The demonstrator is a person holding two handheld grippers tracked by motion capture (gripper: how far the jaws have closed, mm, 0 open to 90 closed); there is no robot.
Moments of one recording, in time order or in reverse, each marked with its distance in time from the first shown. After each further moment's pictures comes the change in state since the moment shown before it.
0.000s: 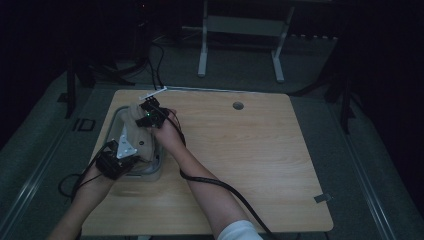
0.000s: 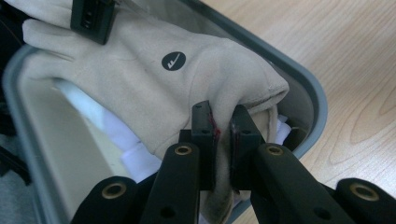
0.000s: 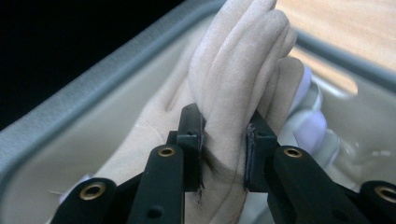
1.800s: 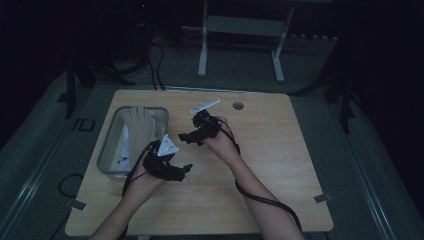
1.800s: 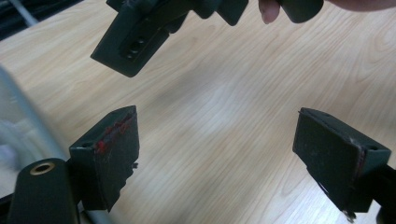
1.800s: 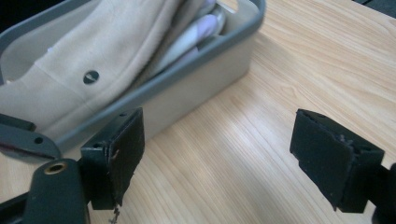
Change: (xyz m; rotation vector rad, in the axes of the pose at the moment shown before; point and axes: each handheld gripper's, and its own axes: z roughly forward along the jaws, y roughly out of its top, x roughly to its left) left arm -0.072 0.068 0.038 -0.206 -0.230 -0.071; right arm -0.062 -0.088 -0.124 -0.037 -0.047 -0.123
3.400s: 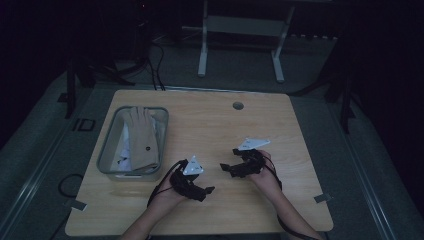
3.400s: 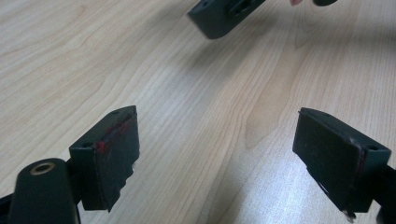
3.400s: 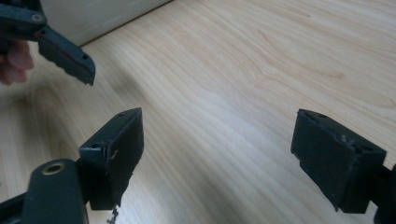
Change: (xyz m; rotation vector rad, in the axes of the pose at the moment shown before) left arm -0.046 -0.032 0.068 0.013 -0.199 0.066; right arm -0.029 -0.154 -0.066 -0.083 -0.045 0.009
